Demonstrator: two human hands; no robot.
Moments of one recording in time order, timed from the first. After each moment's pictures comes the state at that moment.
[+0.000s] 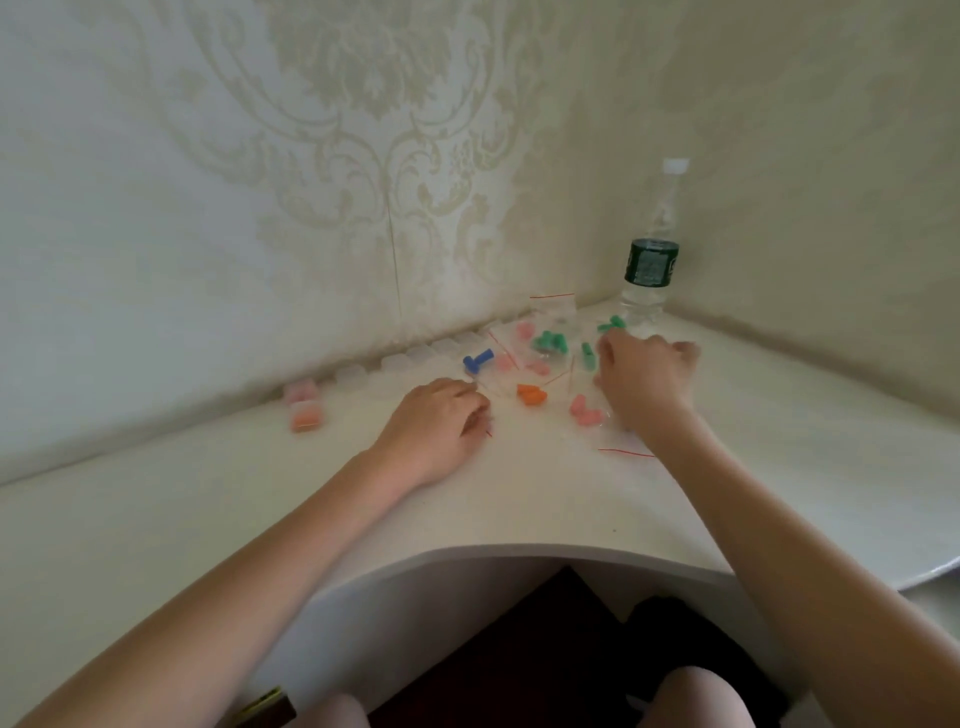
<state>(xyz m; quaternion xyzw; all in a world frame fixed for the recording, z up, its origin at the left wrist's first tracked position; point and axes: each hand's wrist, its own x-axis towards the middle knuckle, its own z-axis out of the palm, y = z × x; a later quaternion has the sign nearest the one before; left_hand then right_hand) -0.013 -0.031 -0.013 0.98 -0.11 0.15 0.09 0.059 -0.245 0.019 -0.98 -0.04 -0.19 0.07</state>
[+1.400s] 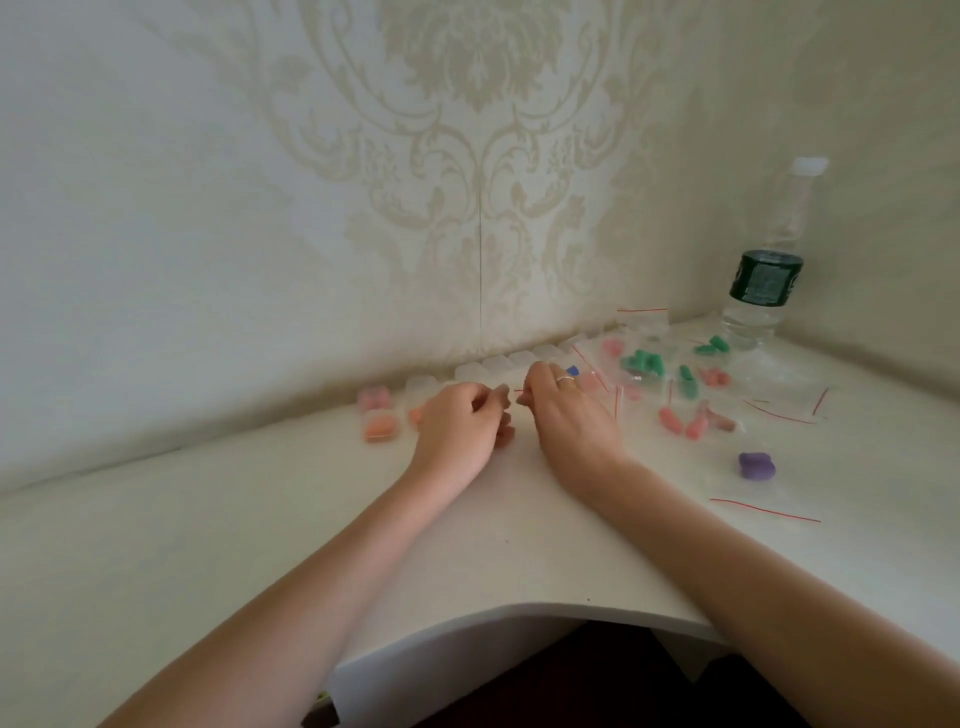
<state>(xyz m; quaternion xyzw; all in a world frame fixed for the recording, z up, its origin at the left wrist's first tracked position) -0.011 -0.003 -0.009 0.80 0.13 0.20 0.55 0.040 -0.121 -0.012 -0.90 -0.33 -0.20 0.19</state>
